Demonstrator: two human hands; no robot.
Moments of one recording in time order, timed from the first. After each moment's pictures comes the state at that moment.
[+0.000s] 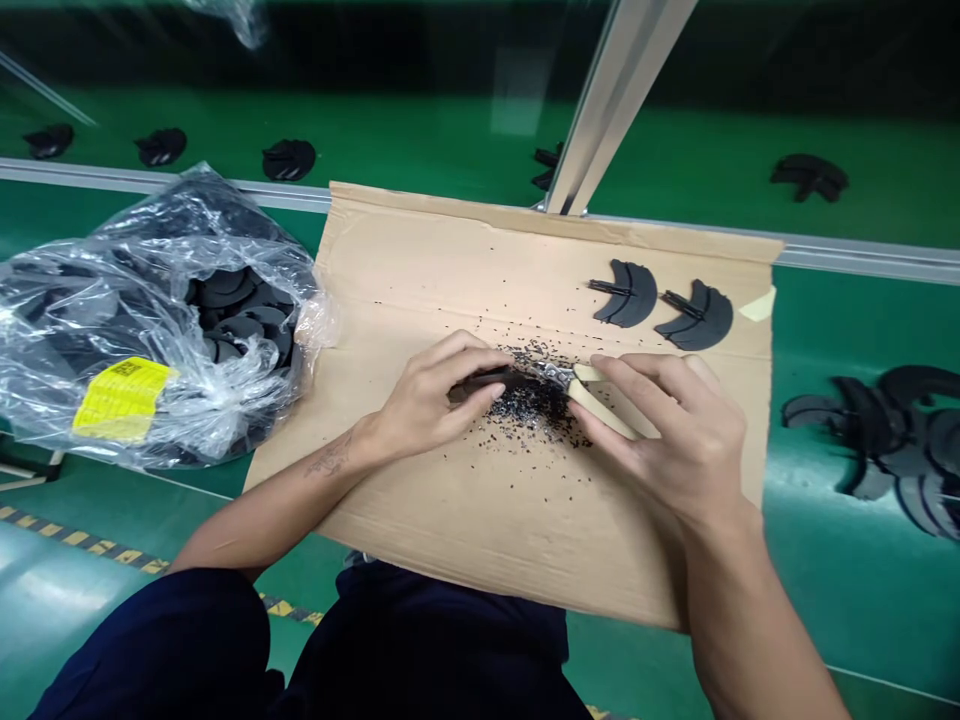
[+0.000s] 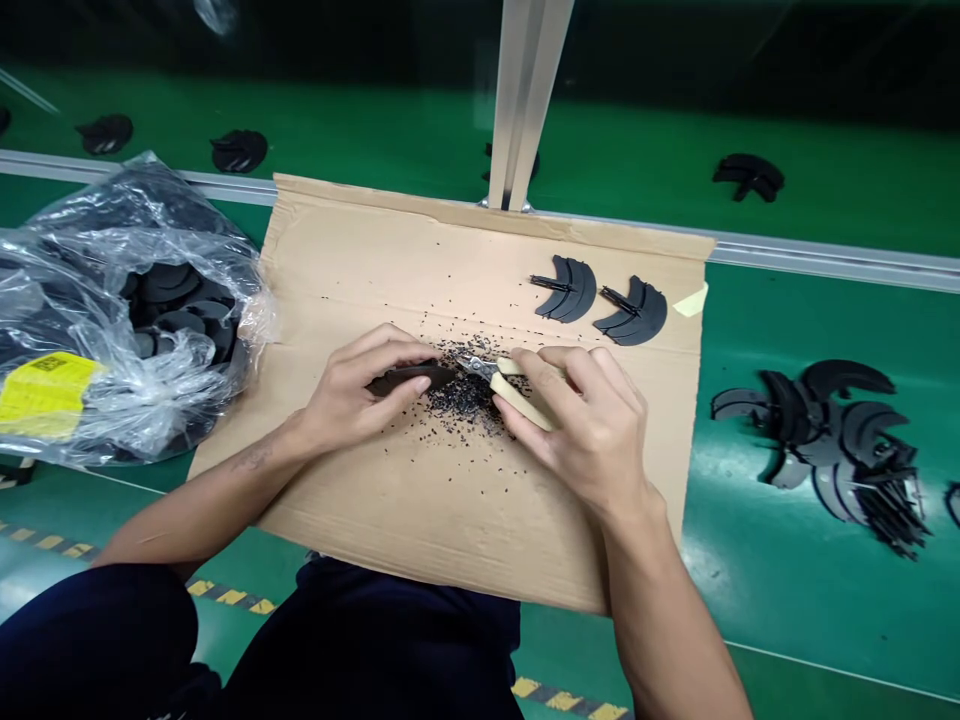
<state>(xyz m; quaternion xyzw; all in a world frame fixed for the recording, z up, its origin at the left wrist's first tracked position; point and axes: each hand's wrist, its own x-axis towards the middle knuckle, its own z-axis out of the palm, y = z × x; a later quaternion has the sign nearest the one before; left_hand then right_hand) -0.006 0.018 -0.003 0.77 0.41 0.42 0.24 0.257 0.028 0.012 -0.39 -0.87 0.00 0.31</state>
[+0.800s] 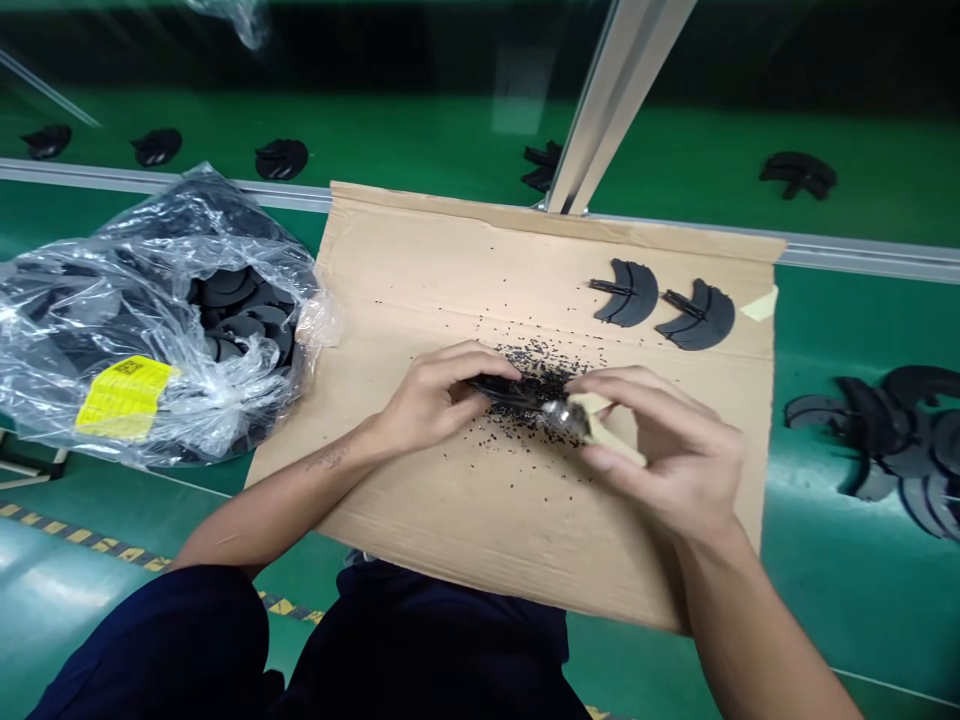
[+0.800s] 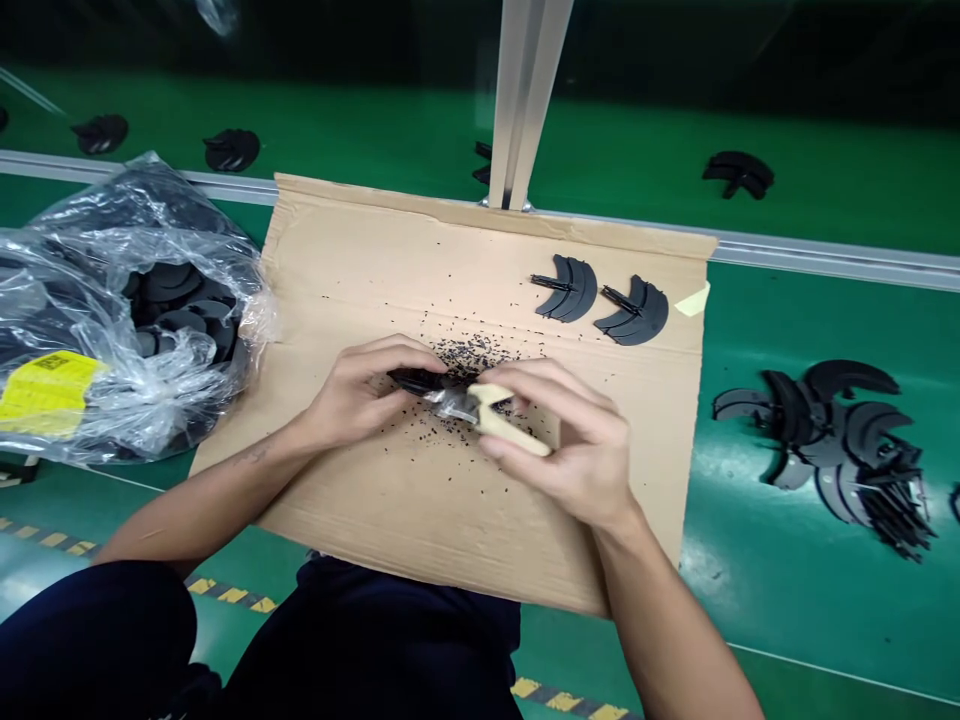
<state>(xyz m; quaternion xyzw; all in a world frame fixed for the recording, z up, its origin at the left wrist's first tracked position) -0.005 0.020 -0.008 0.75 0.37 0.44 0.33 0.243 0.019 0.018 -0.34 -0.78 0.30 0.44</state>
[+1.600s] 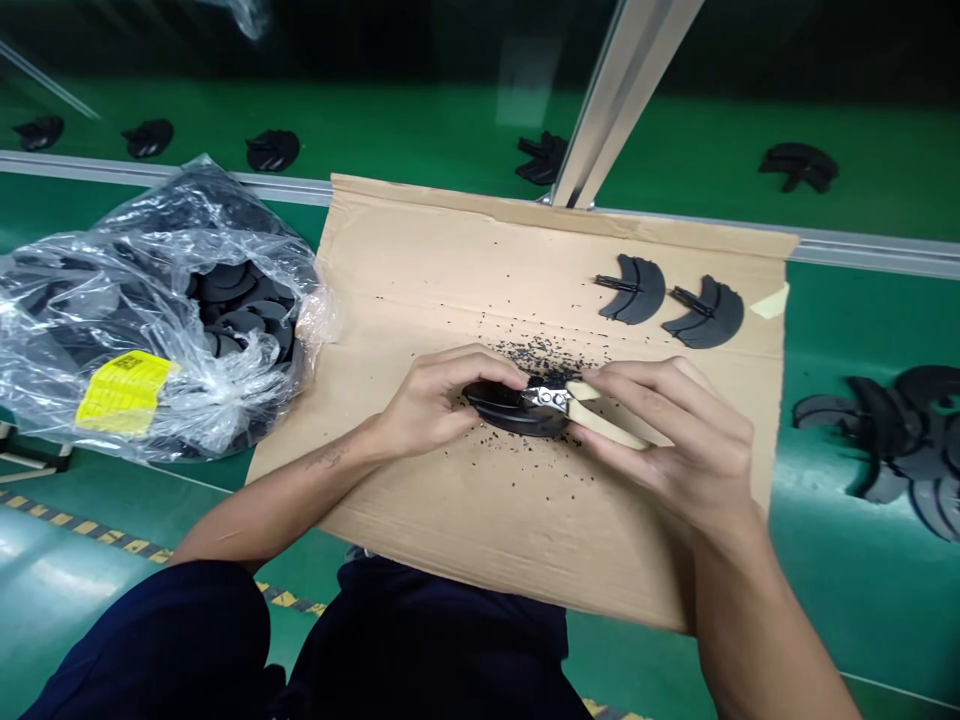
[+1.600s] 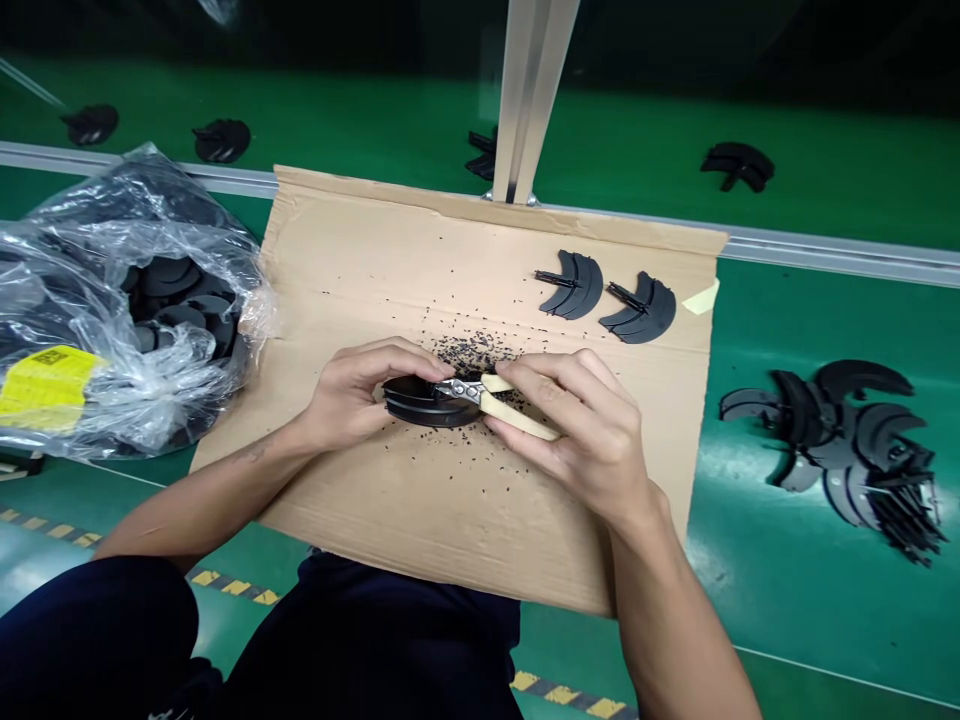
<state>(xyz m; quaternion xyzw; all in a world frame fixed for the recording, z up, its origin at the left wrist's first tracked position) -0.004 0.017 -0.005 0.74 0.34 0.46 0.36 0.255 0.027 0.016 -0.34 -0.86 0.13 0.36</state>
